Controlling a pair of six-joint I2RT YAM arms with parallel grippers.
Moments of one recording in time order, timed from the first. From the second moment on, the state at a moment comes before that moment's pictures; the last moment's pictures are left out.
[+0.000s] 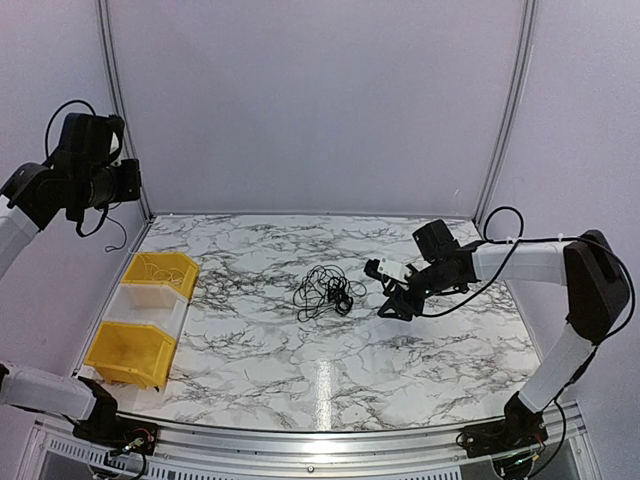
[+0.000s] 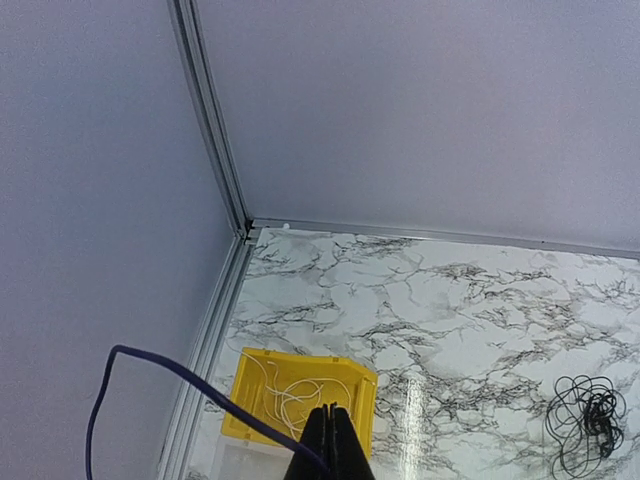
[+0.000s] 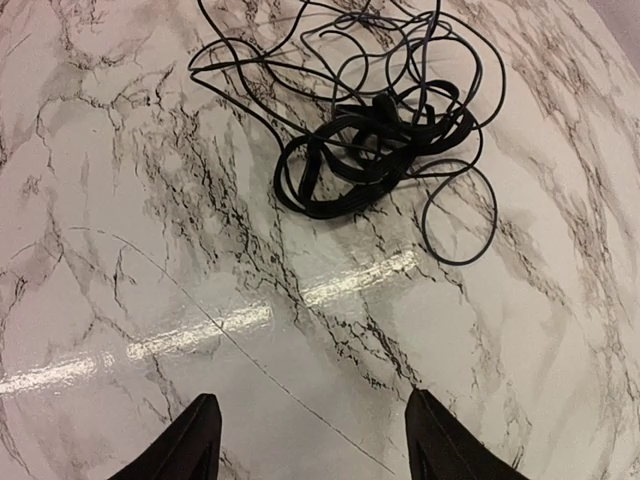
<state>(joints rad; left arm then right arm) -0.45 1.19 1.51 -0.84 -0.55 -0.25 0.48 1.64 0.99 -0.35 -0.40 -0.66</state>
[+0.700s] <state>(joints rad) -0.45 1.14 0.91 -0.69 -0.50 -0.46 0.50 1.67 1.00 -0.37 -0.40 -0.66</state>
